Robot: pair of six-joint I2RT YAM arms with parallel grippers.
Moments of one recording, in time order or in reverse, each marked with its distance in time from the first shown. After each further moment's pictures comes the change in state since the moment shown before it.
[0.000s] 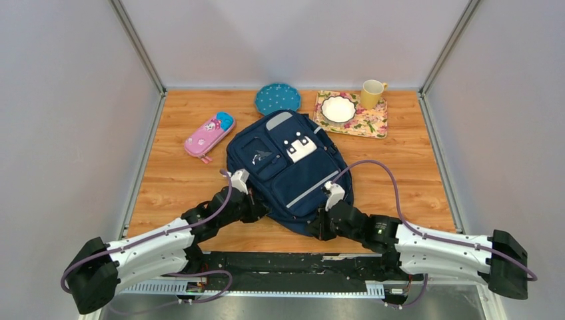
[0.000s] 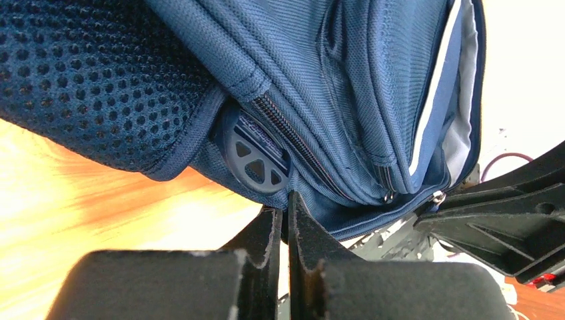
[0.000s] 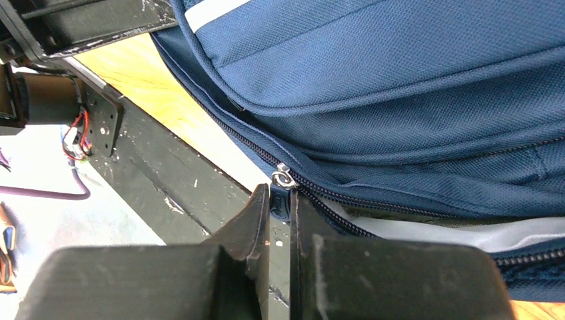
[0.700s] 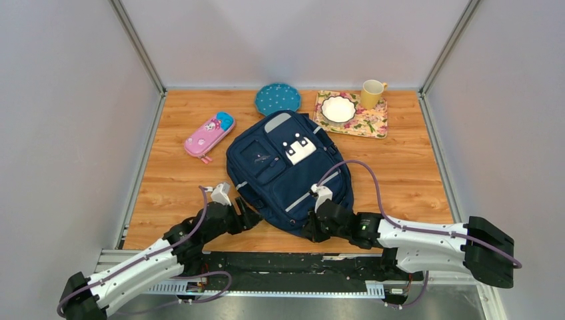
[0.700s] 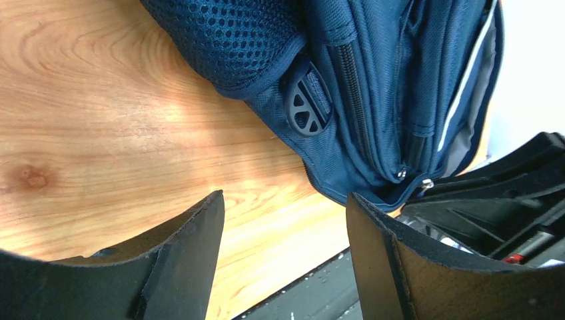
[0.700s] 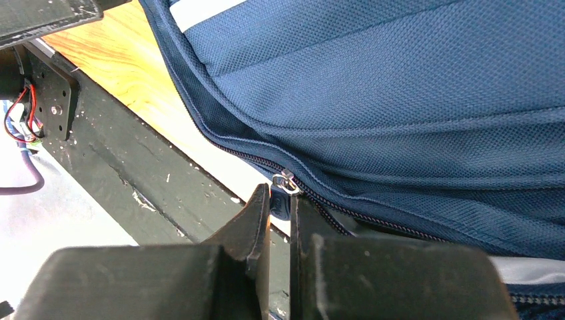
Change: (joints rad) left arm 0.005 -0.369 -0.166 -0.217 -0.063 -0.109; right arm -0.004 0.225 0.027 0.091 -0.071 -0.060
